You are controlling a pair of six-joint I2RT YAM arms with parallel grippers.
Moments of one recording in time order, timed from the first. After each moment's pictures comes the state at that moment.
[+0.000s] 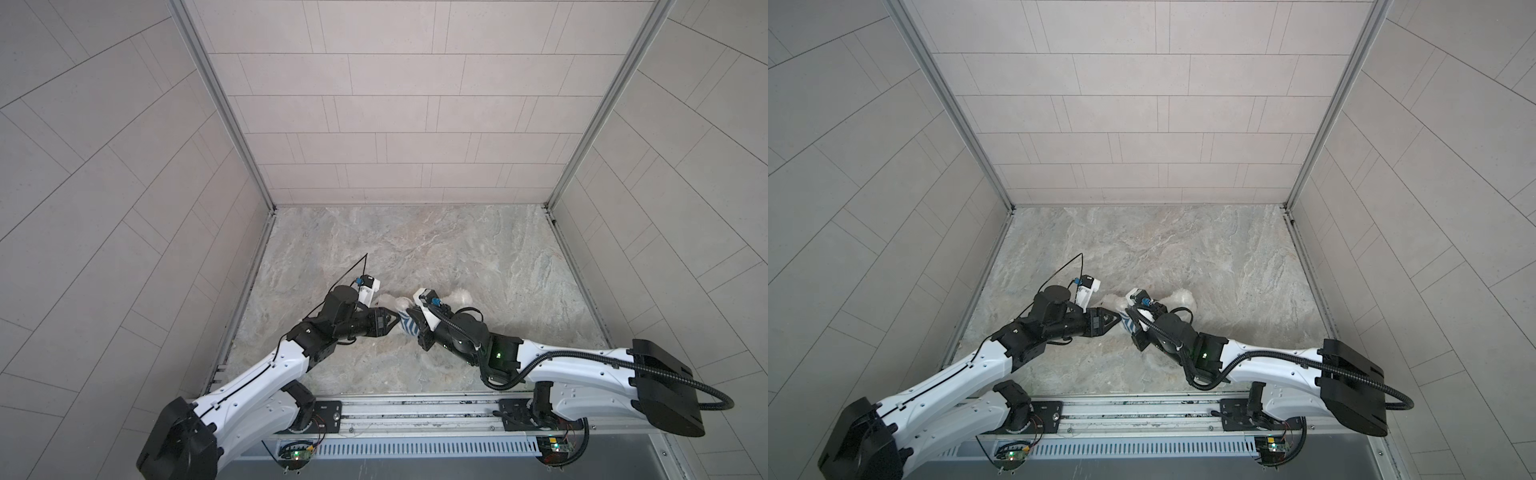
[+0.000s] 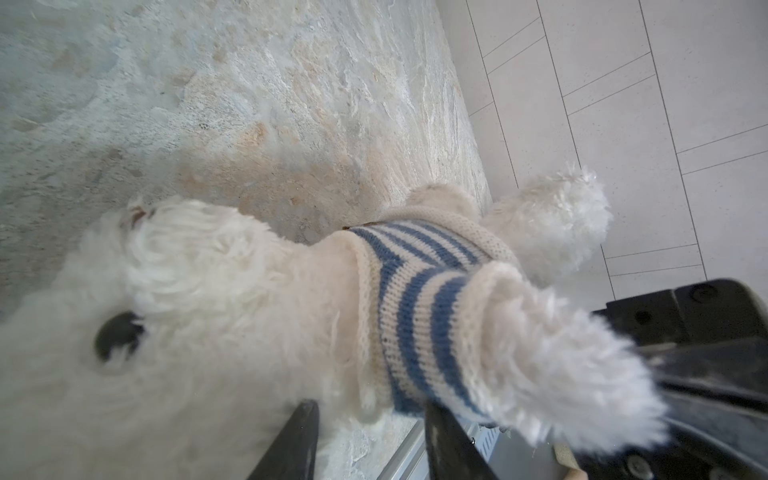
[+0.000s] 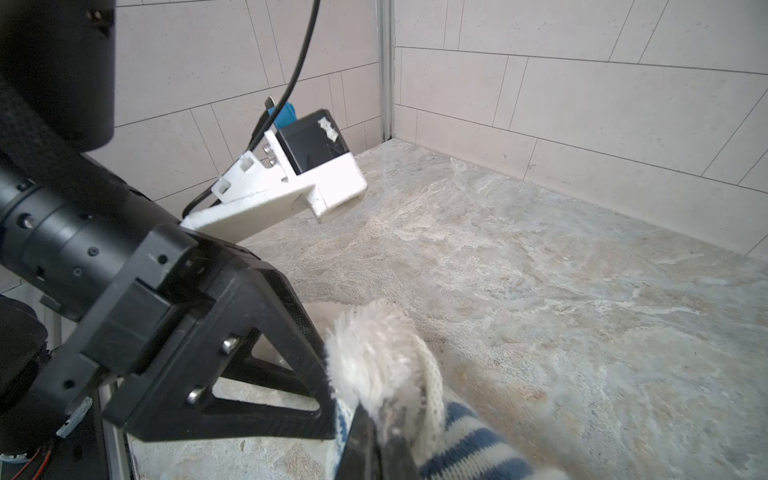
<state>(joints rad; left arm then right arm) -0.63 0.95 0.48 -0.11 0.43 -0.69 1.12 1.20 0.57 0.38 0.32 0.17</state>
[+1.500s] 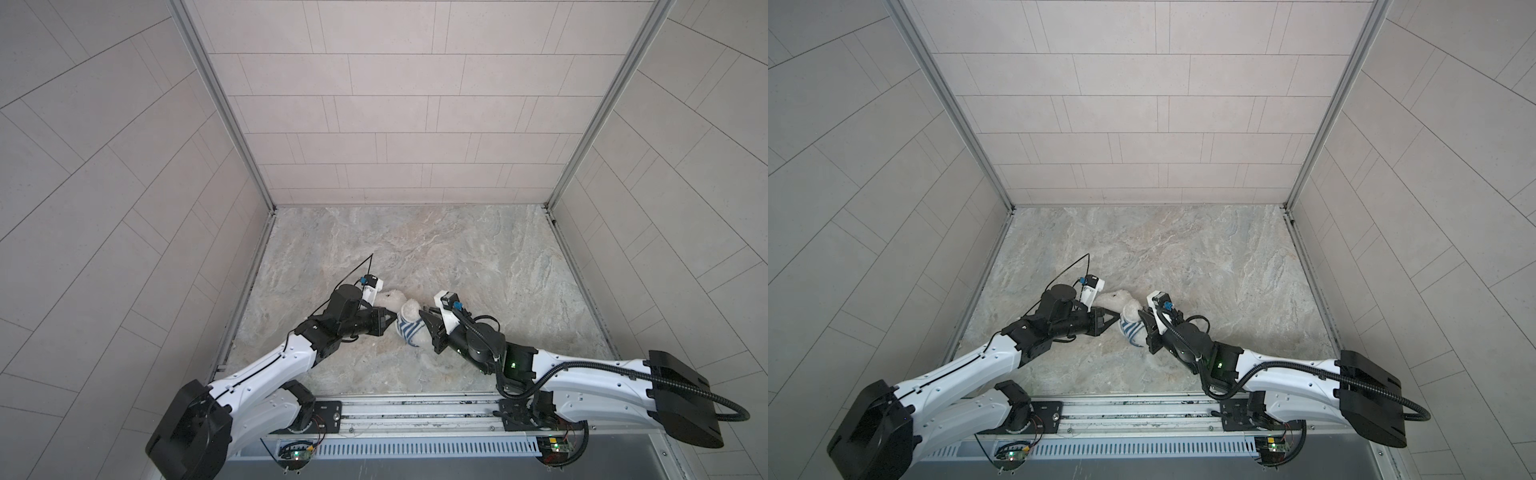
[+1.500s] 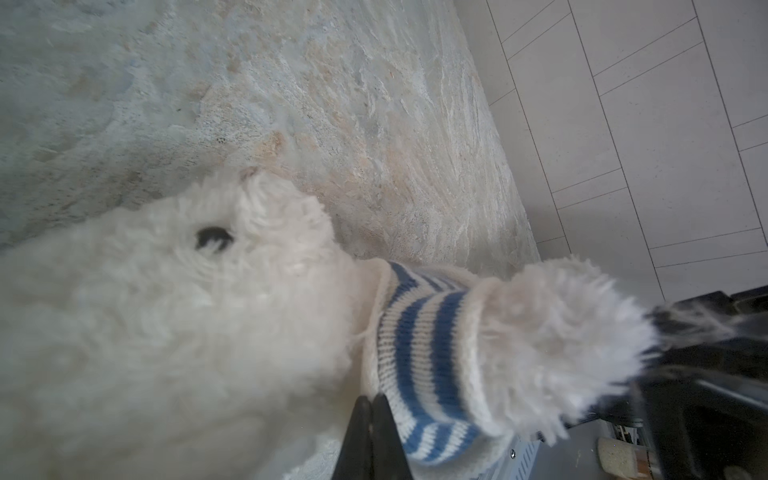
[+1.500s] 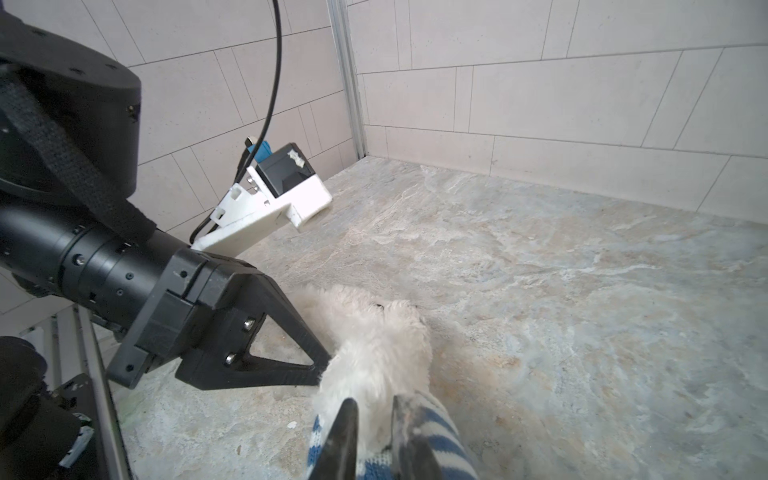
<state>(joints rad) -0.61 1.04 0.47 -0.06 0.41 -0.60 1.12 1.06 0.42 0.44 0.41 0.27</state>
